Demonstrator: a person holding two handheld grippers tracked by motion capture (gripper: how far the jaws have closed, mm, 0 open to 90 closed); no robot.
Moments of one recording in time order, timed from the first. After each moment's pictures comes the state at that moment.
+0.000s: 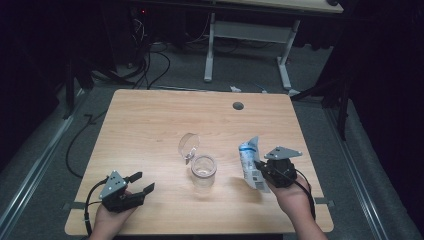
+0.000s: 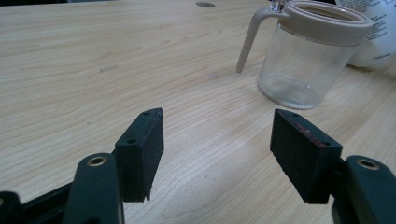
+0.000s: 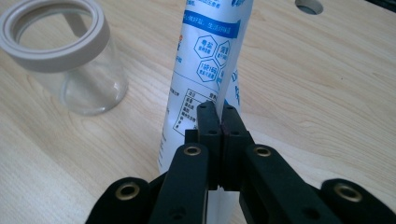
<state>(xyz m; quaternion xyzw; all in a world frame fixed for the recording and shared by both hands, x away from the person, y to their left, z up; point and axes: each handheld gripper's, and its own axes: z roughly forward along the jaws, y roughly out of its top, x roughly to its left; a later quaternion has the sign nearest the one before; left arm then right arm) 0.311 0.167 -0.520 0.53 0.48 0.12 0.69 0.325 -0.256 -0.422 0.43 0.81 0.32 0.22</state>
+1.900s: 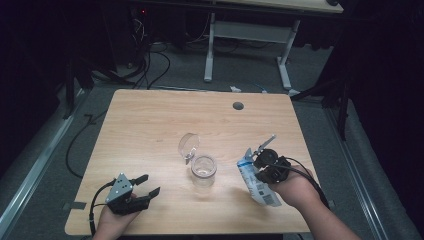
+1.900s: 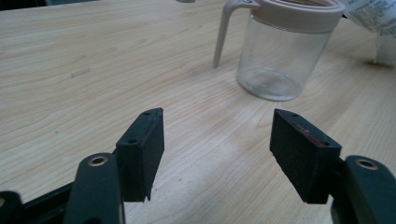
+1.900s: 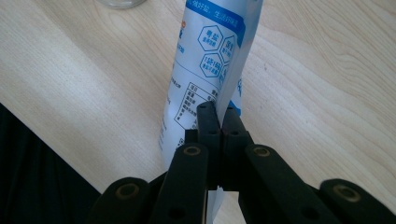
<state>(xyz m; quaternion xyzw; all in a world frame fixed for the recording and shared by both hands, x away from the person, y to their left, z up) 0.302 0.152 -0.524 0.56 0.45 0.11 0.69 0.339 -0.227 -0.390 0.40 0.91 0.10 0.09</state>
